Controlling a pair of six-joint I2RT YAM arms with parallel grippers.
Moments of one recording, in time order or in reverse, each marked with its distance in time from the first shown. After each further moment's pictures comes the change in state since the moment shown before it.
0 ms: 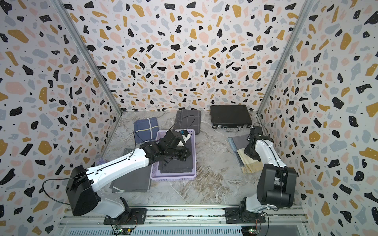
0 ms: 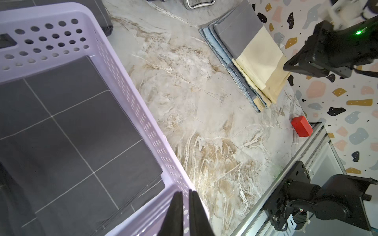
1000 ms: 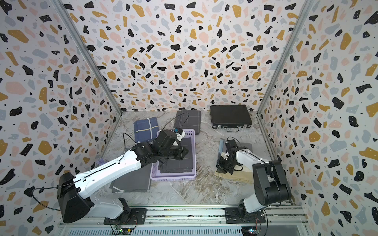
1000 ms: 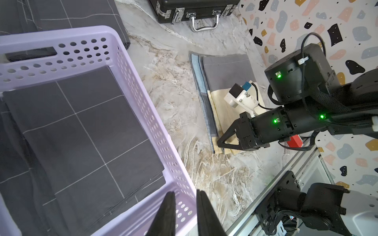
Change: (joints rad) left arm -0.005 -0.103 0.012 -0.058 -0.055 -0.045; right arm 0.375 -0.037 -0.265 0.143 -0.636 0.105
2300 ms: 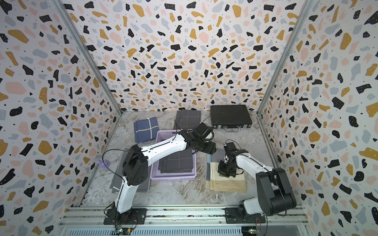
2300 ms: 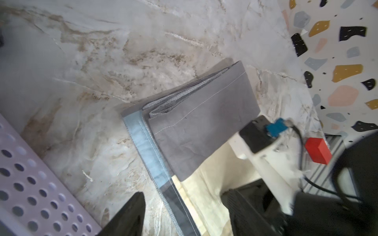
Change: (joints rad) left arm -0.062 0.762 0.658 -0.120 0.078 0.042; right arm 0.065 -0.129 -0.056 -0.069 0.099 -0.079
